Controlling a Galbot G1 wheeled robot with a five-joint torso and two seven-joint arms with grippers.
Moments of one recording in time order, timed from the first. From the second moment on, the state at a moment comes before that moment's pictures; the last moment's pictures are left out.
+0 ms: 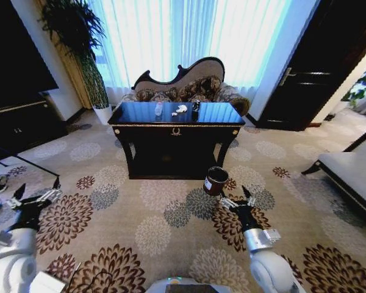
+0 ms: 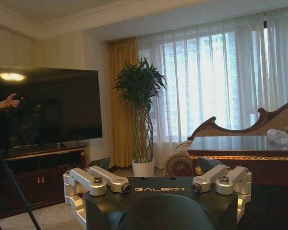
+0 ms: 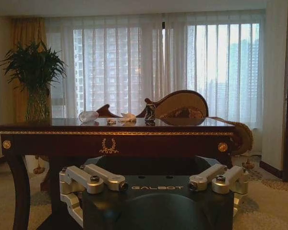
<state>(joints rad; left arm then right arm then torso) 1.62 -1.33 -1.23 -2.18 -0.51 0.10 0.08 -1.65 1.15 0.51 2.18 0.33 0.11 0.17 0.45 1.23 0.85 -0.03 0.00</state>
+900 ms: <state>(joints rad) 1.62 -1.33 -1.23 -2.23 -0.60 0.10 0.10 -1.63 1.23 0.57 2.24 0.49 0.11 0.15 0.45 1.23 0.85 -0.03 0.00</state>
